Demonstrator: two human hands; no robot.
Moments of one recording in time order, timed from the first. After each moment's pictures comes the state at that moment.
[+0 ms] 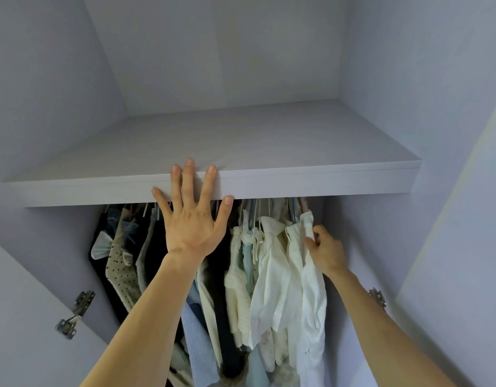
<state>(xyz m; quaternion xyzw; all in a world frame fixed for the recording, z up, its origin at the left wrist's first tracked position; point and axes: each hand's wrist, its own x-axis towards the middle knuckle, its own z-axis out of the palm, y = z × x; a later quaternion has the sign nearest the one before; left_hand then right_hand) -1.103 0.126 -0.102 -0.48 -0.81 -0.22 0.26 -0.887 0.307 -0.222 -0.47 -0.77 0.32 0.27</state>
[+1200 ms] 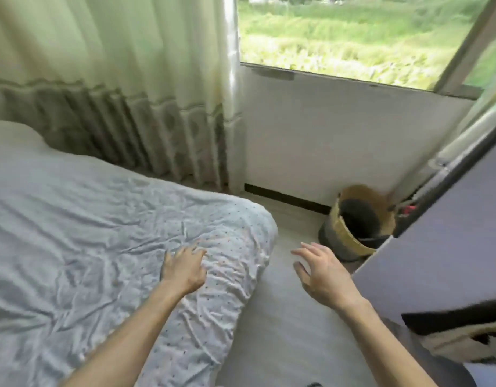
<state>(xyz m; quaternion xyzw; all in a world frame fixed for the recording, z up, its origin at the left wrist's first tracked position) -0.558 -0.629 -0.320 0.40 -0.90 -0.09 -0.17 -0.776 -0.399 -0.267 0.47 -0.87 0.13 -0.13</state>
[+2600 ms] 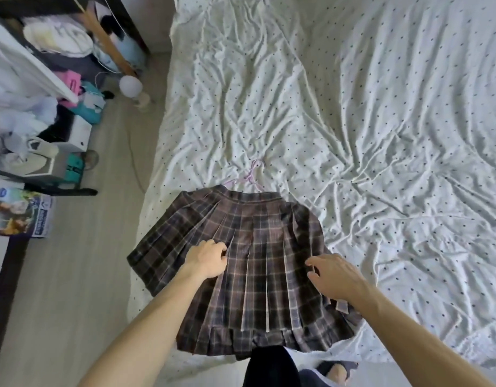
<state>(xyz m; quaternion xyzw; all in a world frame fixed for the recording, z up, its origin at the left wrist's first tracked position) 0.098 -0.491 -0.518 0.77 -0.49 -0.37 -0.18 -0.192 -0.616 -0.492 0.81 -0.39 -0.31 -0.32</state>
